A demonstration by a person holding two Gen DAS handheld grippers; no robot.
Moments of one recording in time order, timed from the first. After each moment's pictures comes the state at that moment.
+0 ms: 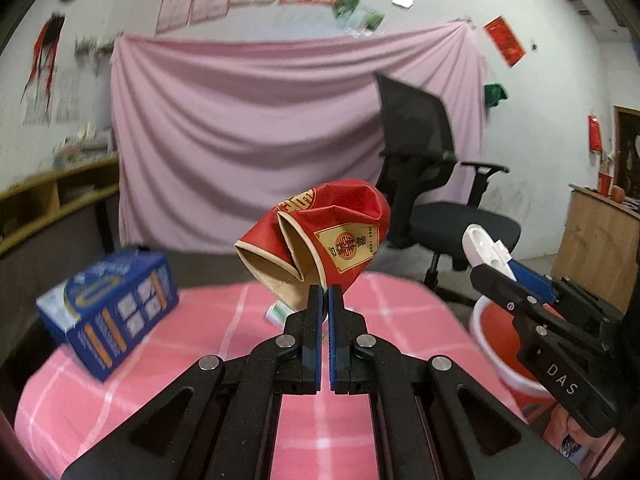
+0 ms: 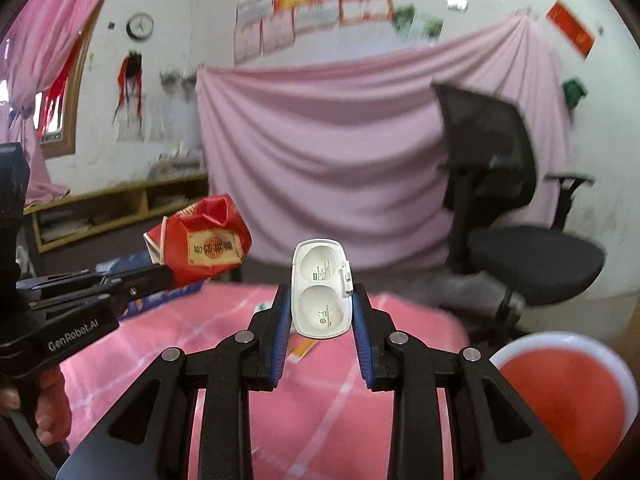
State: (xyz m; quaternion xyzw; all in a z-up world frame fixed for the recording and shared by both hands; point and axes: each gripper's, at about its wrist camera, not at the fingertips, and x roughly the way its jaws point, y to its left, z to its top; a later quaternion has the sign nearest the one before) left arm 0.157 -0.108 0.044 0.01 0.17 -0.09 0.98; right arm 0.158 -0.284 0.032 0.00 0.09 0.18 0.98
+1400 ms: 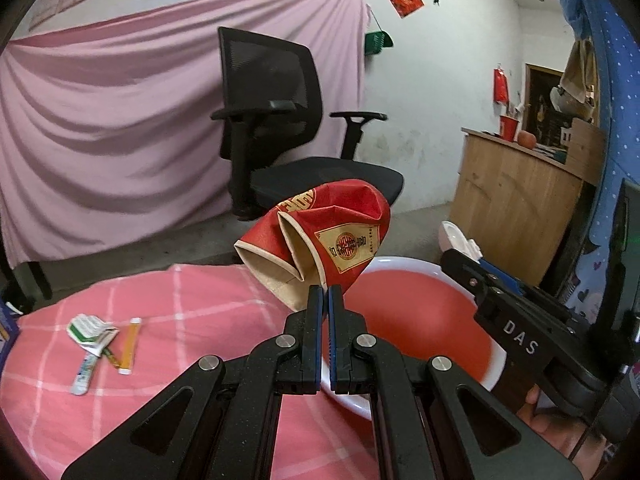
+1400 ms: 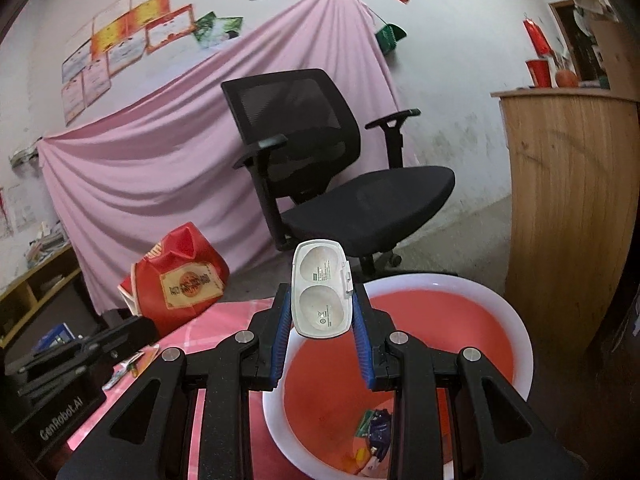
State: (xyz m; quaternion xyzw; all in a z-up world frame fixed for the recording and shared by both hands) left arm 0.207 -0.294 0.041 0.04 0.25 -0.29 0.92; right arm 0.159 -0.452 0.015 0.16 0.17 -0.06 0.97
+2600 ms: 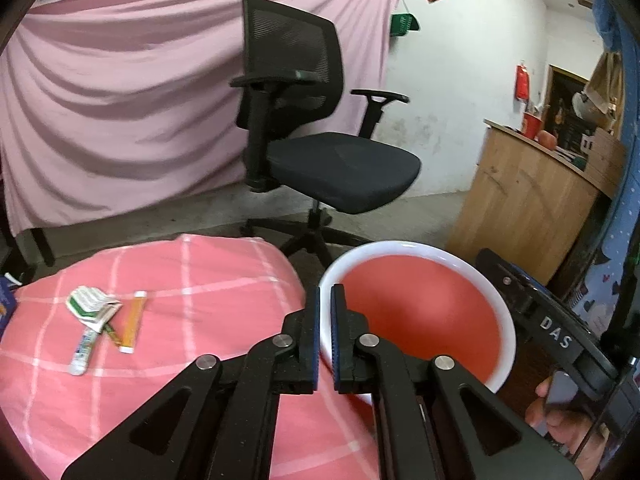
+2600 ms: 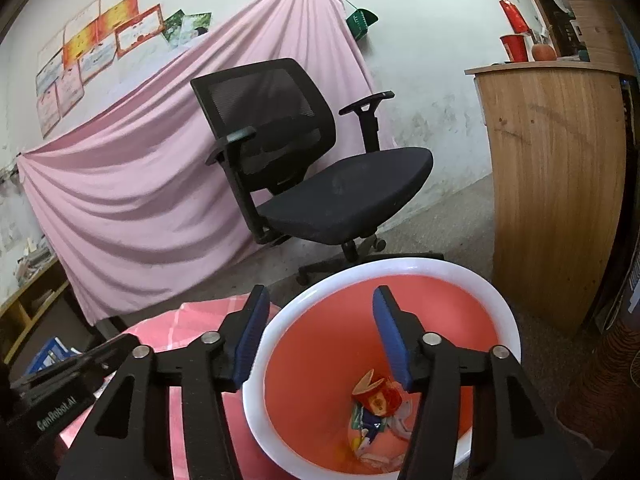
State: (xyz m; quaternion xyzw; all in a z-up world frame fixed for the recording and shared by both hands) left arm 0.226 -0.272 0.035 0.02 0.30 -0.25 0.92; right arm 0.162 -0.469 0.009 0.19 0.19 -0.09 0.96
